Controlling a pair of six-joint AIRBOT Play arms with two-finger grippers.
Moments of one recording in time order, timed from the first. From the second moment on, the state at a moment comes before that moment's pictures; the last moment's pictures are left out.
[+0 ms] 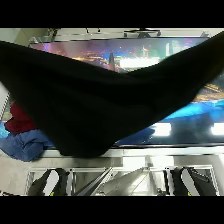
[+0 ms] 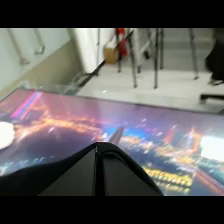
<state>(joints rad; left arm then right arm) 0.55 -0.91 1.31 -0.13 -1.51 -0.93 -0.43 -0.80 1.39 -0.48 1.12 0.92</state>
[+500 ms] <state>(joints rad) 0.24 -1.04 1.51 -0.14 -1.54 -0.91 -0.53 -0.64 1.39 -0.55 1.16 0.96</state>
